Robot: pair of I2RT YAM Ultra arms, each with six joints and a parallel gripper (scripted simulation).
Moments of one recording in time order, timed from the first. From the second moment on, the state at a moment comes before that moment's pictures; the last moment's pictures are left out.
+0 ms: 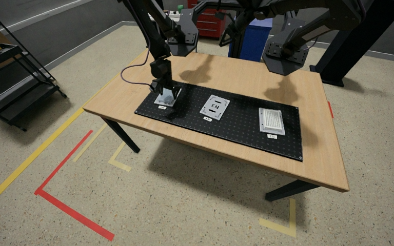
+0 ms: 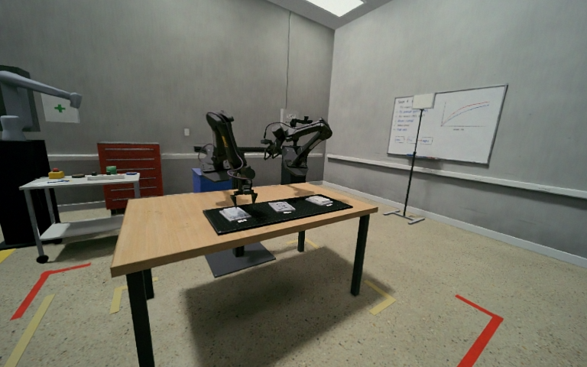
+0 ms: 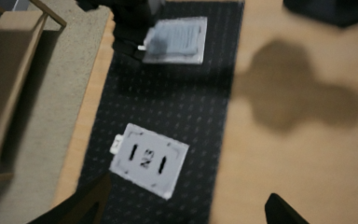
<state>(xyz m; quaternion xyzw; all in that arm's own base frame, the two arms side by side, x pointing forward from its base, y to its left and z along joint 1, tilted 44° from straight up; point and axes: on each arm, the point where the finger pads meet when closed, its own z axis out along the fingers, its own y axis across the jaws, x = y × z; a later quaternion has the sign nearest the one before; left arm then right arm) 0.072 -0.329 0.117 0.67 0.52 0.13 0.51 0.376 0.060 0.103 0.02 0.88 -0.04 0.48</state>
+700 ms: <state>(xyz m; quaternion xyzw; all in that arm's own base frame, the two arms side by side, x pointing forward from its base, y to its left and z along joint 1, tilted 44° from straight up) 0.058 -0.358 0.148 0.60 0.56 -0.01 0.58 0.347 0.016 0.066 -0.05 0.92 -0.08 0.37</state>
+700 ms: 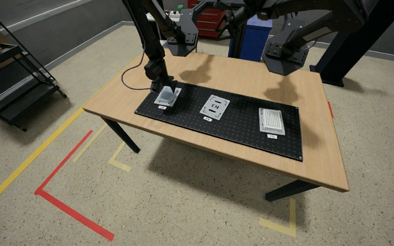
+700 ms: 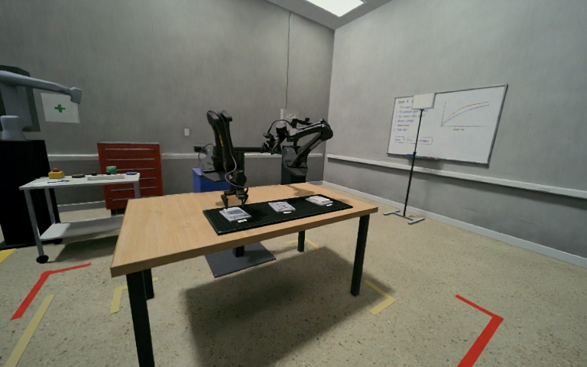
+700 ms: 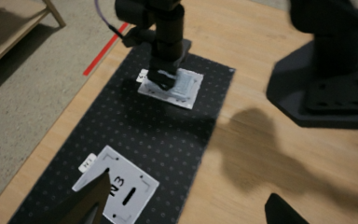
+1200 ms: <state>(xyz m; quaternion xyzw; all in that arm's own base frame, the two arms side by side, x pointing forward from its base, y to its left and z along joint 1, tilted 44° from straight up) 0.097 -0.372 0.139 0.58 0.57 0.01 0.58 0.347 0.017 0.066 -0.06 0.92 -0.08 0.37</state>
